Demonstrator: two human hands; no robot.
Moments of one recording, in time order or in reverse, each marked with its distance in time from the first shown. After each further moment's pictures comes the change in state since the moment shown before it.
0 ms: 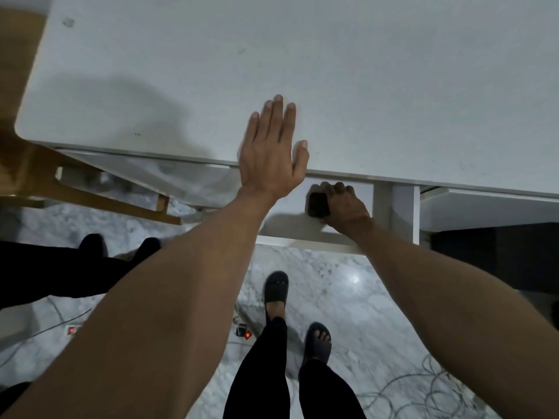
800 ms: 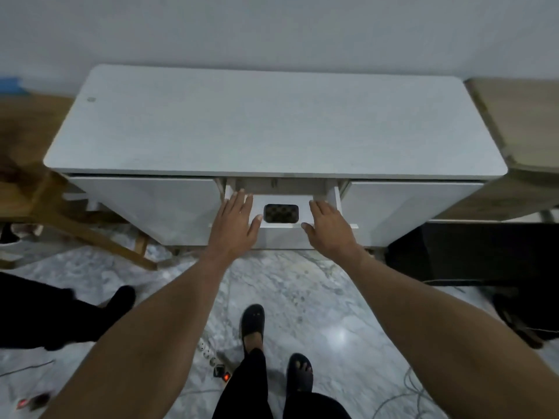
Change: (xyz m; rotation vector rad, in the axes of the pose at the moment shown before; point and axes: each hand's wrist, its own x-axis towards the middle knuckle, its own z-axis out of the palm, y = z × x) left_hand -0.136 0.045 -0.090 -0.244 -0.440 -0.022; right_hand -0.196 0.009 -0.046 -0.004 0.411 -0.026
